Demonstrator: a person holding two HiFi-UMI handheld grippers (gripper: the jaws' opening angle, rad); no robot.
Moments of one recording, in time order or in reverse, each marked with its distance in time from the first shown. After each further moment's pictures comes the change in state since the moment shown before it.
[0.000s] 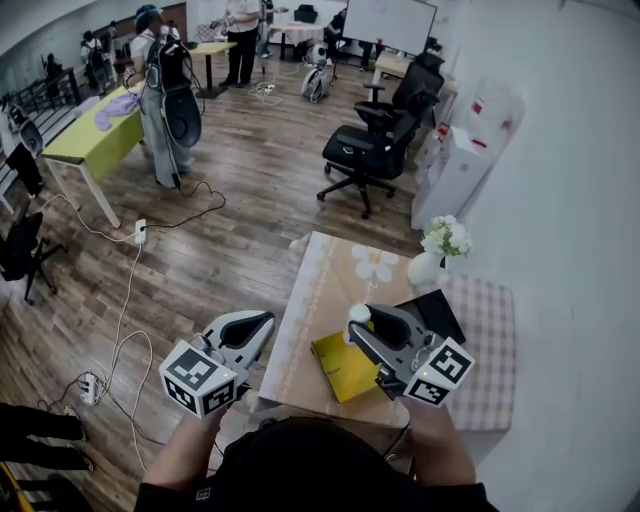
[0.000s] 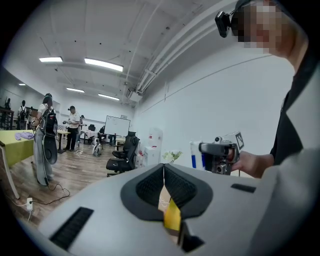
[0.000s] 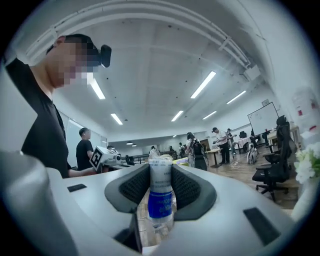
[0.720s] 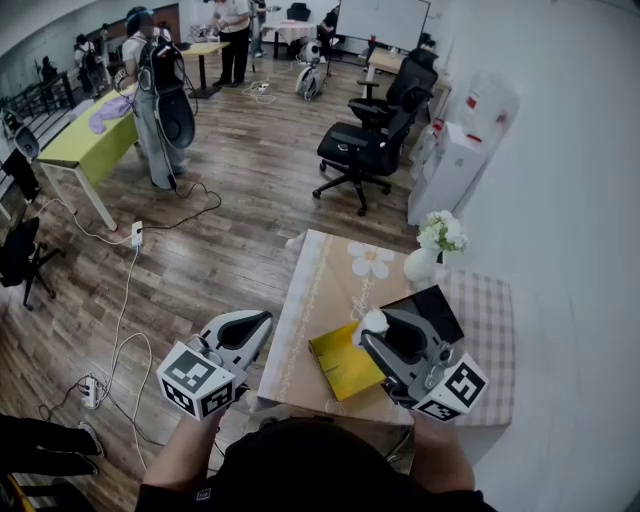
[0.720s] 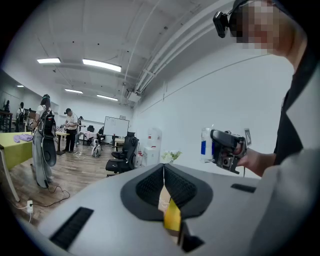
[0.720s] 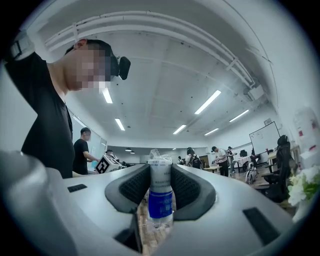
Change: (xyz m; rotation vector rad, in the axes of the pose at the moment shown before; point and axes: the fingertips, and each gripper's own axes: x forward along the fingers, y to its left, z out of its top) left arm 0.002 -0.001 0.004 0.015 0.002 -0.006; right arm -0.025 0.026 0.042 -0.127 -0.140 -0.013
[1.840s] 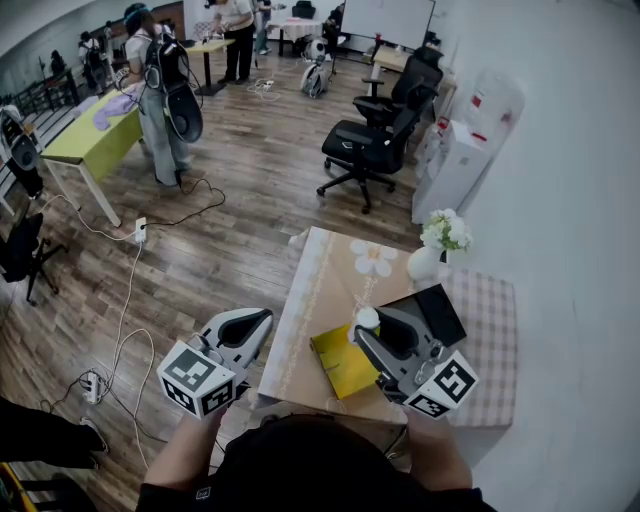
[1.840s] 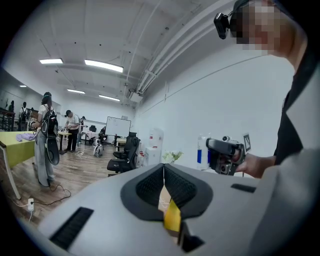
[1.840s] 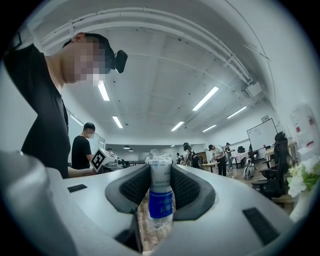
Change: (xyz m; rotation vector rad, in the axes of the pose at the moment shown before) left arm 0.001 -0.002 -0.001 -0.009 -0.005 0.021; right arm 0.002 -0.010 -0.026 0.021 0.035 -0.023
